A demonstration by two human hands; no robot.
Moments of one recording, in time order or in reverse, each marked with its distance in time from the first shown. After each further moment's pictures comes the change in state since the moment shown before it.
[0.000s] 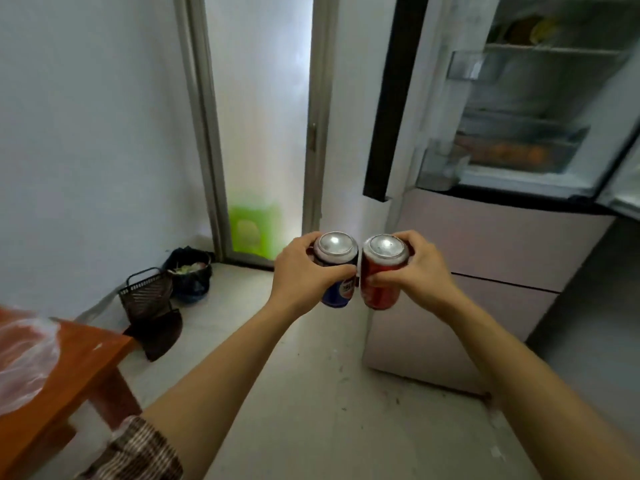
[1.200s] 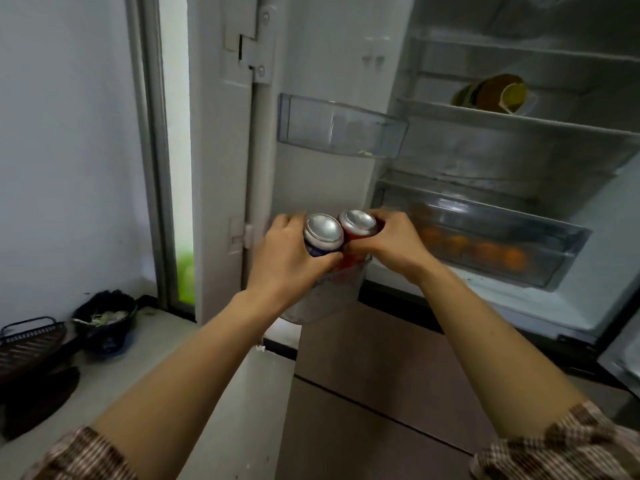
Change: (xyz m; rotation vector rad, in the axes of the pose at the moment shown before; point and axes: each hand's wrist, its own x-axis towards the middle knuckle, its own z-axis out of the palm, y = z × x) left_hand 0.330 0.089 0.329 0.474 0.276 0.256; right_hand 0.413 0.153 -0.259 0.025 -0.122 -0.233
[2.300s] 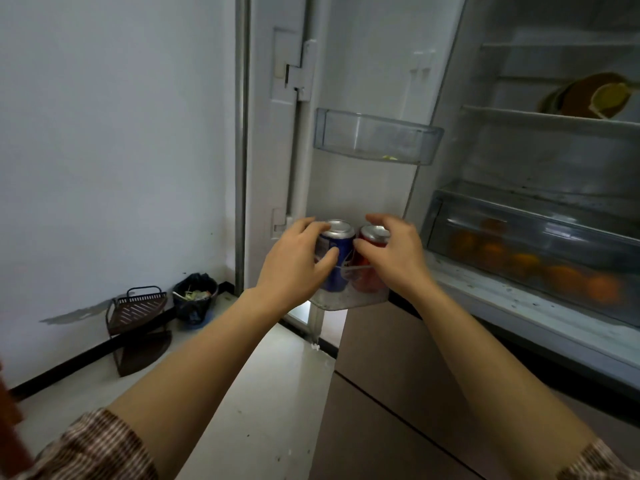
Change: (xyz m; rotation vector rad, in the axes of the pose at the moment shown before) left_hand -0.035 0.010 -0.022 0.310 0.062 -0.018; right_hand -0.023 -0.009 0.032 -0.109 0.013 -0.204
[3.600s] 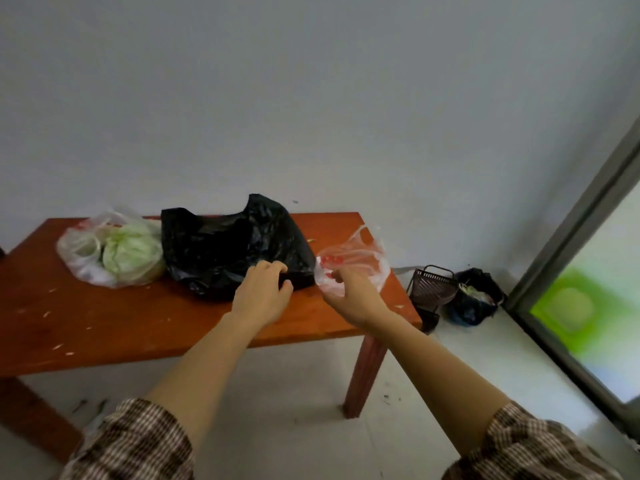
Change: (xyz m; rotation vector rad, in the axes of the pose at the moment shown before) left_hand -0.372 -0.626 -0.515 0.481 0.049 -0.973; right_hand -0.213 -0.535 0.704 0.091 -0.920 -0.429
